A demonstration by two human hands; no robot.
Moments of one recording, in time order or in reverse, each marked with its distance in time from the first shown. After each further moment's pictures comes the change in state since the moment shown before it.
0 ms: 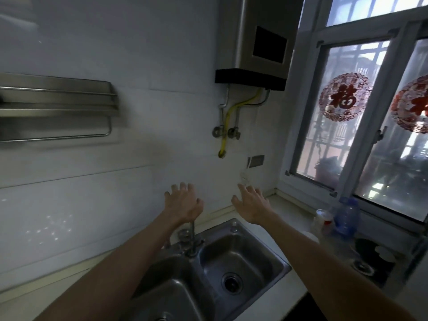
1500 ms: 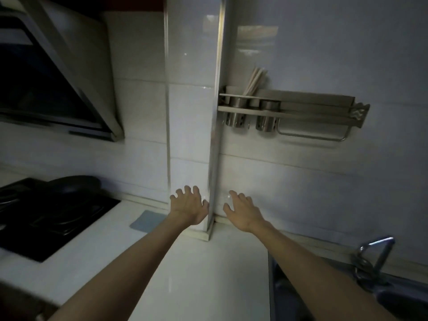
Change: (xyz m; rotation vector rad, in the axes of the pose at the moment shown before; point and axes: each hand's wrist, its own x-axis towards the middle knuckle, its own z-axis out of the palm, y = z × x) left_hand -0.369 -0.338 -0.095 0.208 0.079 -0.848; right_hand -0.179 -0.459 0.145 0.130 -0.289 -0.828
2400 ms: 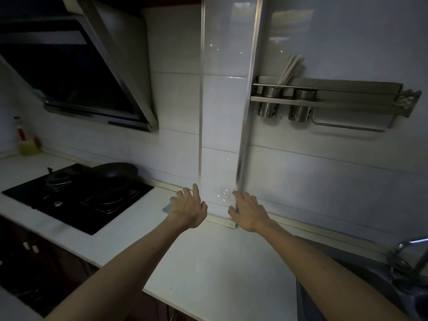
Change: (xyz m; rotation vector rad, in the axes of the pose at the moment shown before) left_hand -0.058 -0.084 0.013 0.105 -0.026 -0.090; right_hand -0.024 -0.061 0.043 -0.054 -0.066 -0.114
